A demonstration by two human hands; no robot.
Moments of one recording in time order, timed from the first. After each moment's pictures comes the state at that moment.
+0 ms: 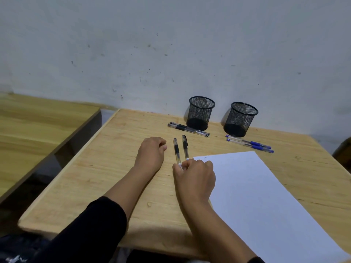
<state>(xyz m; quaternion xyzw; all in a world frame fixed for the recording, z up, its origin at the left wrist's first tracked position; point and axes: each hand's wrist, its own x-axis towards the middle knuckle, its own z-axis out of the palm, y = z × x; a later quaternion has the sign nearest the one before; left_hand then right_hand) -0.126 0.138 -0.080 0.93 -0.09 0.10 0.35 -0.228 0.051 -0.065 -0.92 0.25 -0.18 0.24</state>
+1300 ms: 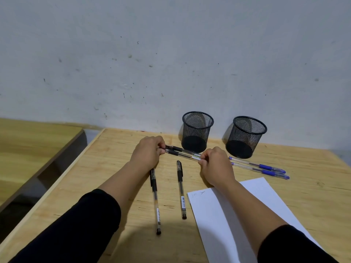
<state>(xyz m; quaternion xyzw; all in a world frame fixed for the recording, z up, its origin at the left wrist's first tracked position) -0.019 0.106 -0.064 0.94 -0.15 0.05 0.29 -0.104 -0.074 -0.066 -0.95 0.14 -0.14 0.26</state>
